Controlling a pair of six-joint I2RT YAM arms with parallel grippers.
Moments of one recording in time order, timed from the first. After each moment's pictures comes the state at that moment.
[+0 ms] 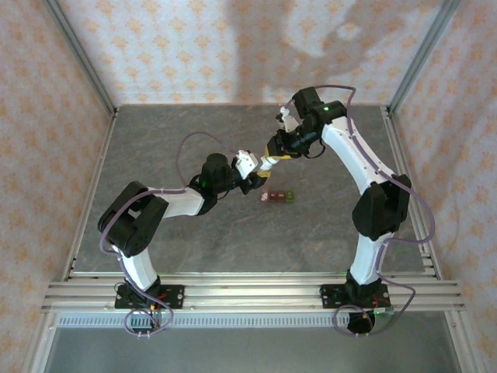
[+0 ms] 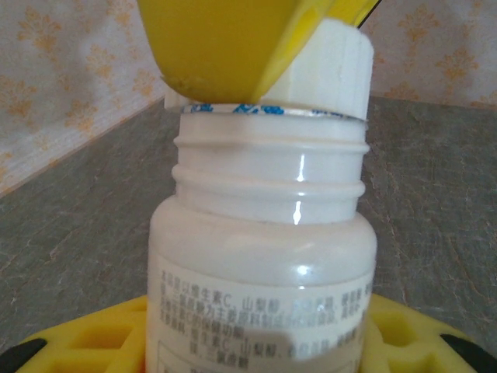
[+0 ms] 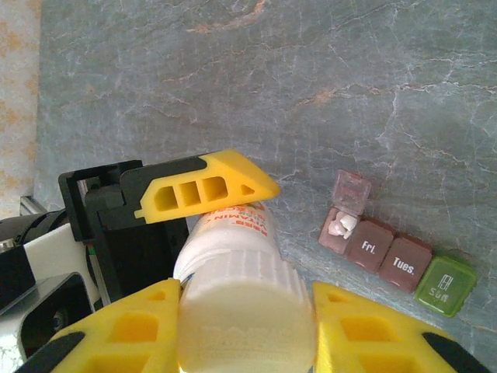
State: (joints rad) left arm -0.53 1.77 0.85 0.70 0.43 0.19; right arm 0.38 1.88 1.88 -1.18 -0.54 0.21
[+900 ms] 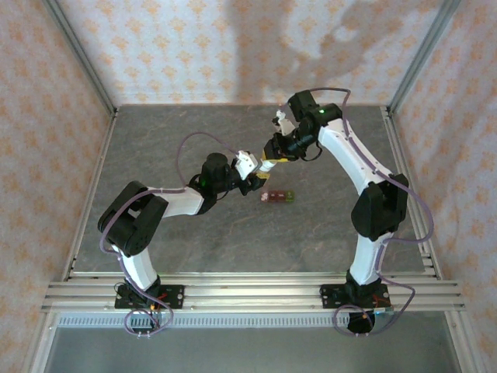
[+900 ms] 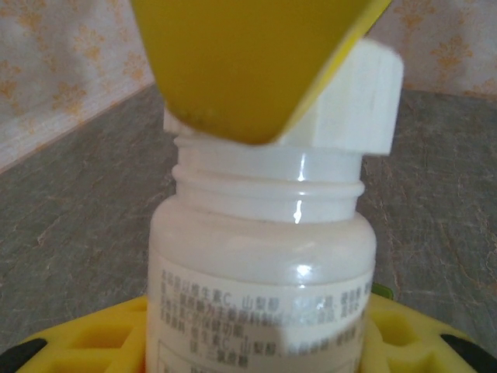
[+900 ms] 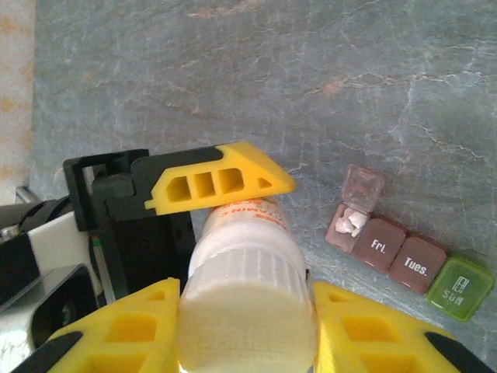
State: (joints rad) left arm -0.53 1.78 0.85 0.66 0.45 0.19; right arm 0.41 1.88 1.85 -1.16 -0.53 0.23
